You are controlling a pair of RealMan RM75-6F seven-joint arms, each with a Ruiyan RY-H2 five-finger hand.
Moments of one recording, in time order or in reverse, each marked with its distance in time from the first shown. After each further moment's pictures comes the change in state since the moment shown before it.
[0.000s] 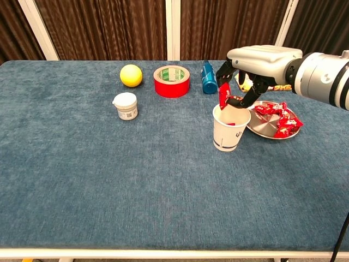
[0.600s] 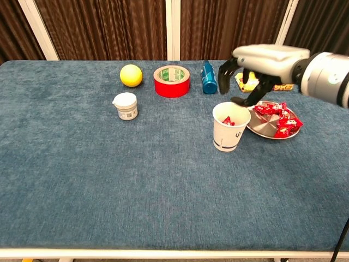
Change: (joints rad) left arm -0.001 0.001 0.000 -0.003 0.003 -0.002 0.005; right arm -0.026 0.025 -0.002 -0.005 -0.031 0.031 0.062
